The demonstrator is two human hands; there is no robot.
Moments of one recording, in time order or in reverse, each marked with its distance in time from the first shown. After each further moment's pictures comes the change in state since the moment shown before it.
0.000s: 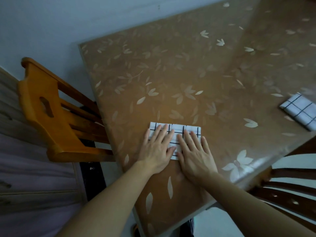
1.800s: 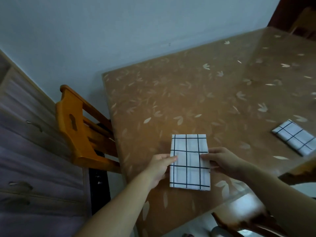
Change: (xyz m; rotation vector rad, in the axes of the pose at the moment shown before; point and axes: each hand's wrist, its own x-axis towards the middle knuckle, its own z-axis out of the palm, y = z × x) left_hand -0.022 0.047 -0.057 -1.627 -0.137 -0.649; right_hand 0.009 0.087 -0.101 1.346 -0.456 0.394
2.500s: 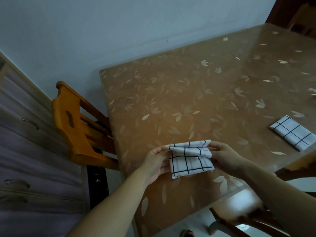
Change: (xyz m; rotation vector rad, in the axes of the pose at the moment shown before) left_hand -0.001 0.000 -0.007 -0.242 -0.079 0.069; right_hand -0.009 0.005 -0.002 0.131 -0.089 -0.173
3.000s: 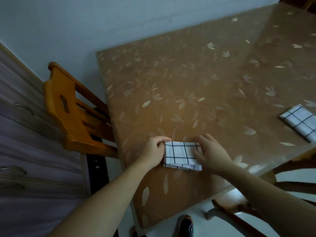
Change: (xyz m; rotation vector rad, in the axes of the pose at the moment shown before) left_hand 0.022 -0.011 -0.023 0.829 0.213 0.308; right_hand 0.022 0.039 0.036 -1.114 0.257 -0.276
